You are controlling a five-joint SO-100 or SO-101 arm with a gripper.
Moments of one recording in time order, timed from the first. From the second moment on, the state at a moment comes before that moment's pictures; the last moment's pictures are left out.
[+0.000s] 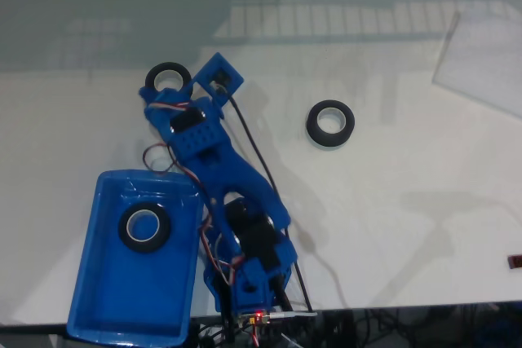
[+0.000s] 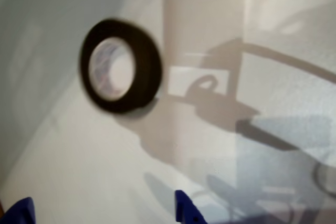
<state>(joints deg) -22.2 124.6 131.3 49.6 -13.0</state>
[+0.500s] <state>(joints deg) -15.0 92.0 108.3 52.7 -8.6</state>
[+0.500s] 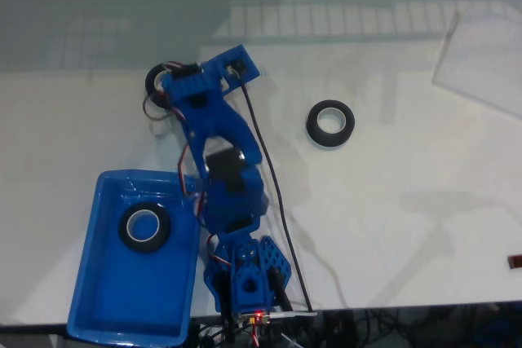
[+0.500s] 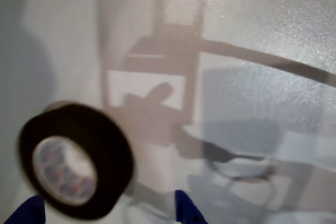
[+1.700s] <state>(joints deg) -15.4 67.5 80.9 61.9 -8.8</state>
